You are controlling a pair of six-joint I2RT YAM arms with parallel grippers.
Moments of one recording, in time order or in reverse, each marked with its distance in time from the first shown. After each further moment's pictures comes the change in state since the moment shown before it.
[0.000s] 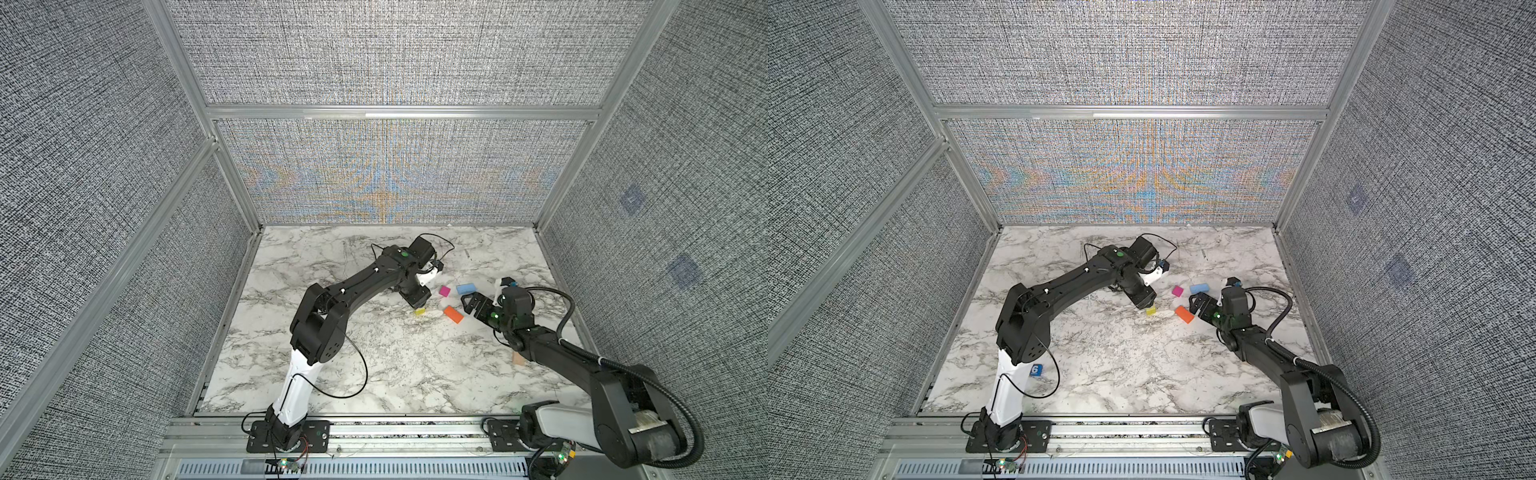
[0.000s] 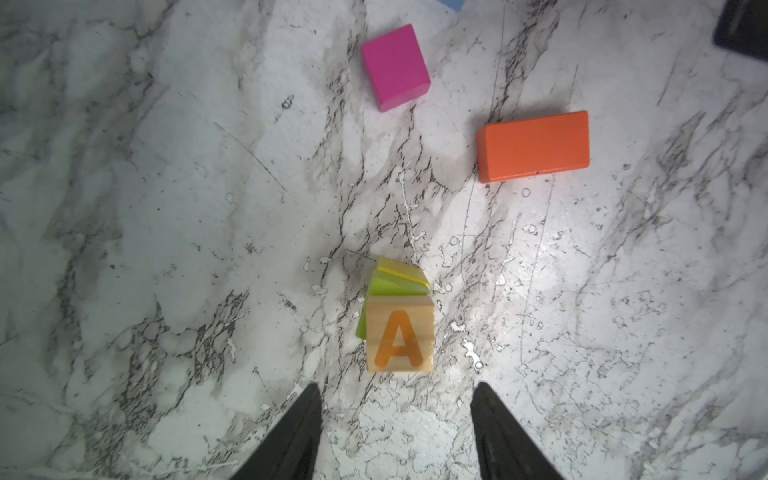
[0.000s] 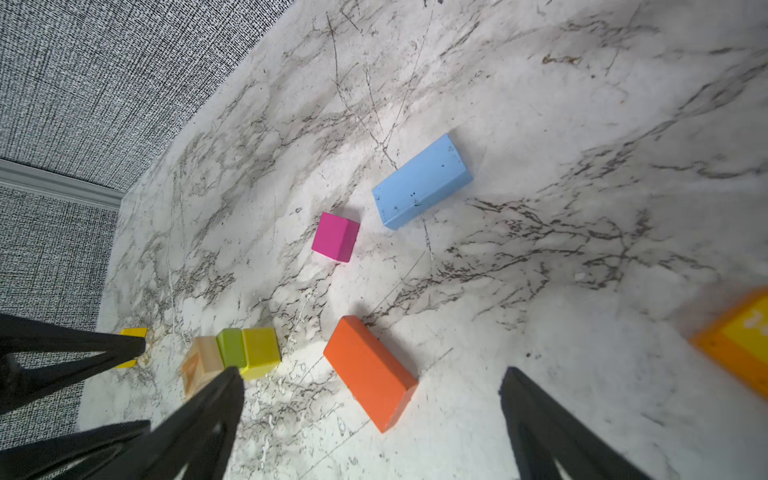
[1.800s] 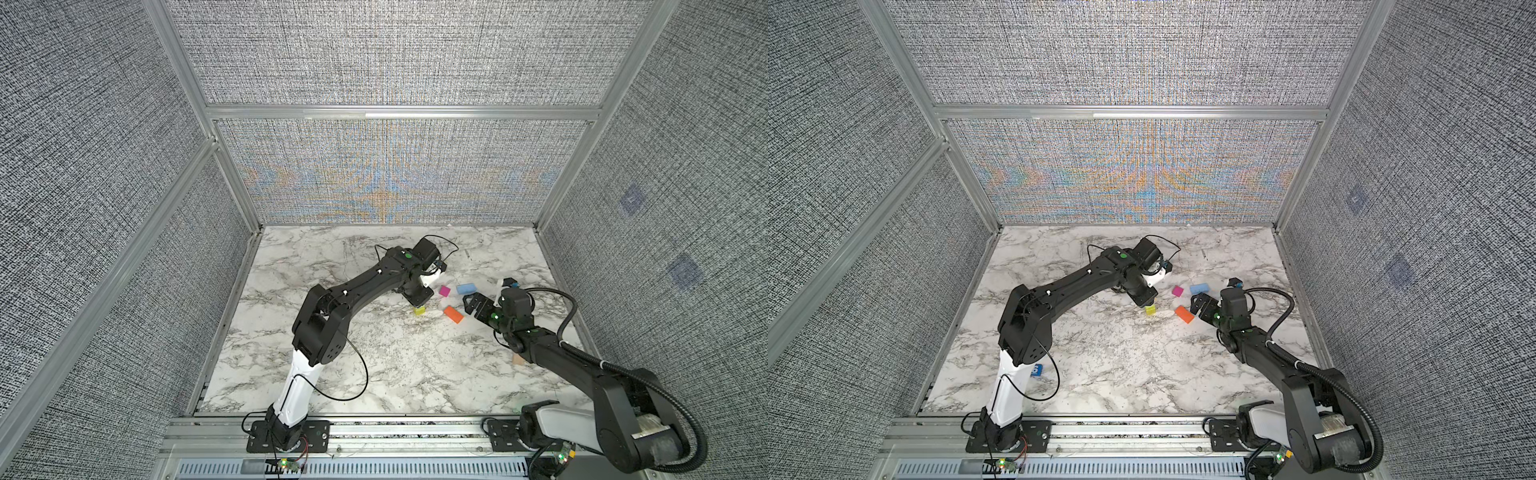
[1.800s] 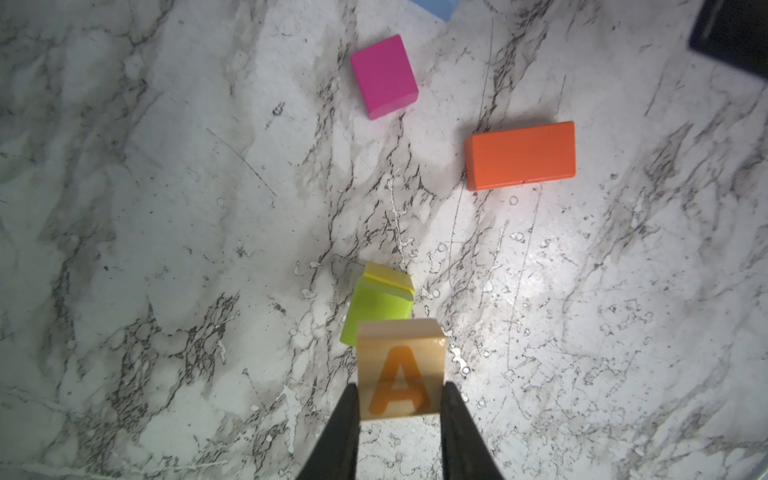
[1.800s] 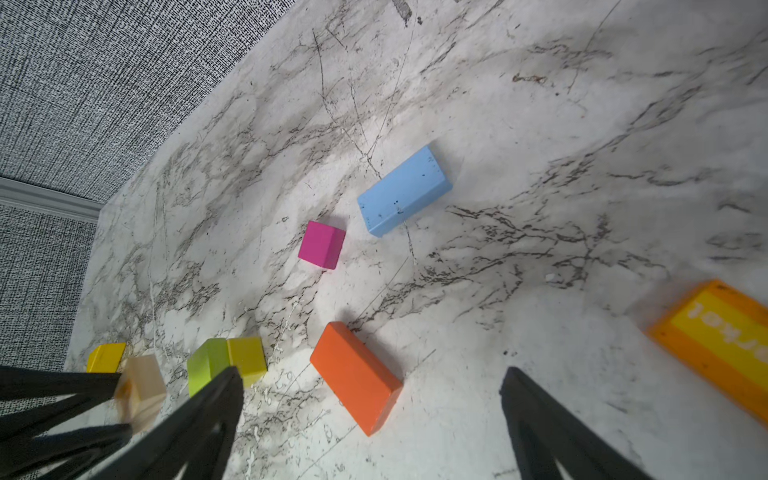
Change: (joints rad) left arm -0.021 0.027 0.021 -0.006 -0.018 -0.026; right arm 0.018 -0.012 -0.018 0.006 0.067 0.002
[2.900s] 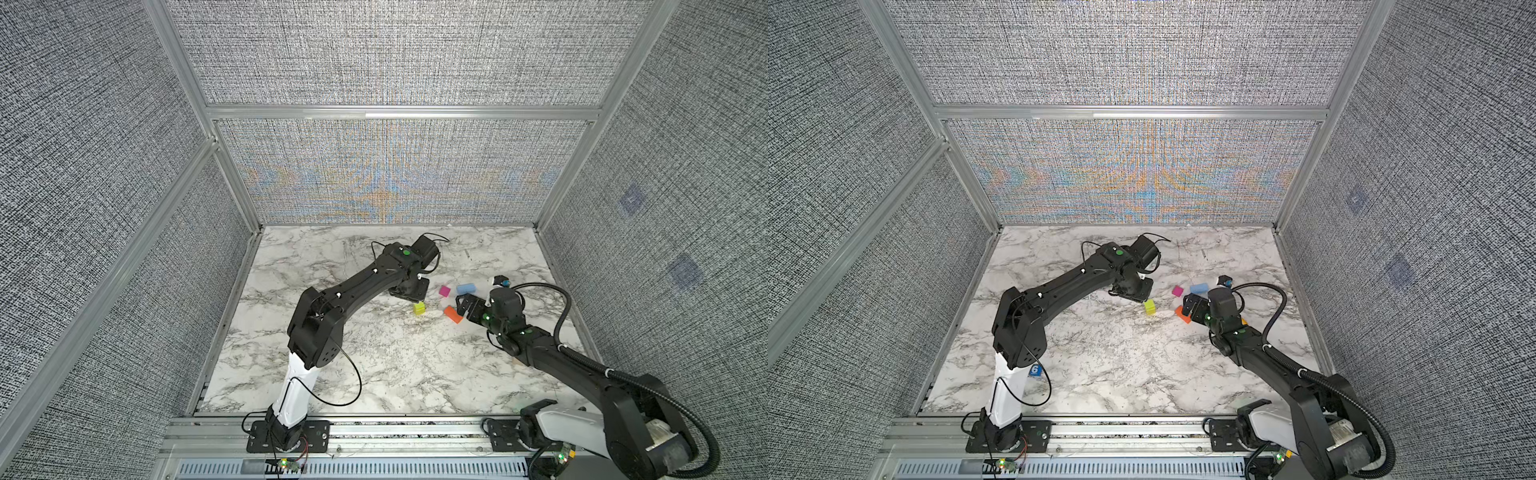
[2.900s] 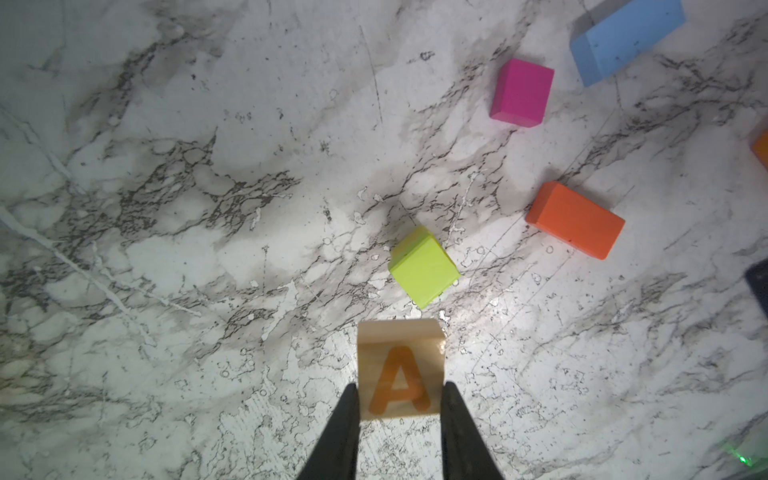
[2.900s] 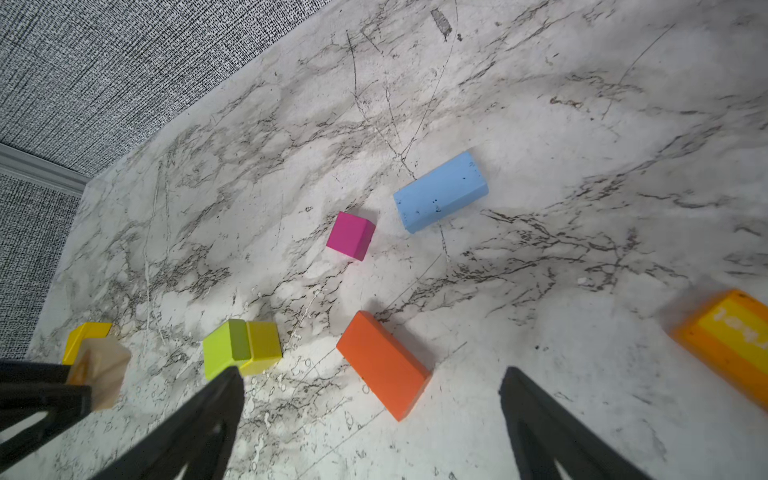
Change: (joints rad) left arm -0.009 -0.051 0.024 -0.100 -0.101 -0.531; right arm 0.135 -0.047 0.034 -0.071 0.145 -0.033
